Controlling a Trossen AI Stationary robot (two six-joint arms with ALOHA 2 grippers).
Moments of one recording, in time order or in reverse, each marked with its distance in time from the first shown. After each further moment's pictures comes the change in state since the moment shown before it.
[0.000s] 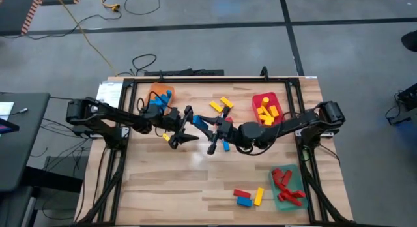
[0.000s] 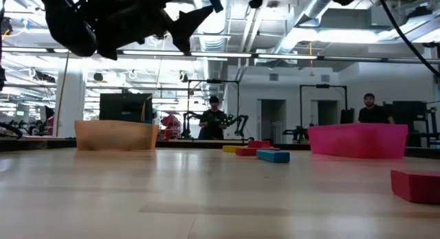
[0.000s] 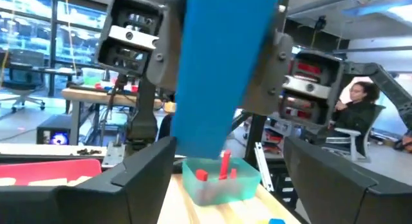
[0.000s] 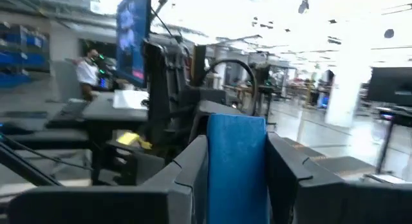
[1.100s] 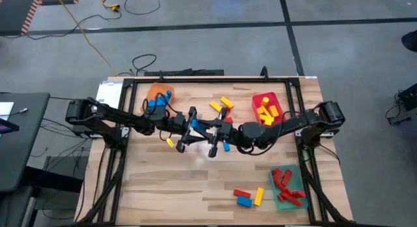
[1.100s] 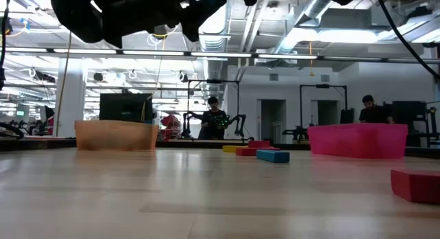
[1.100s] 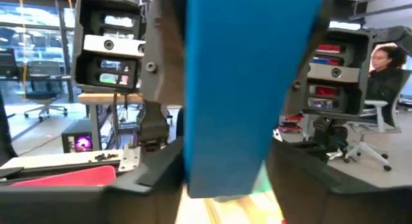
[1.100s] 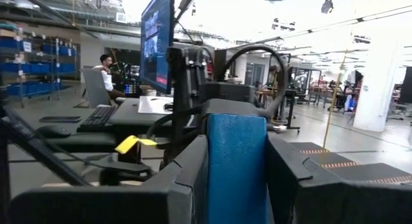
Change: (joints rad) left arm -0.085 0.000 0.108 -0.188 -0.111 0.188; right arm -0.006 0.000 0.002 0.007 -0.084 0.039
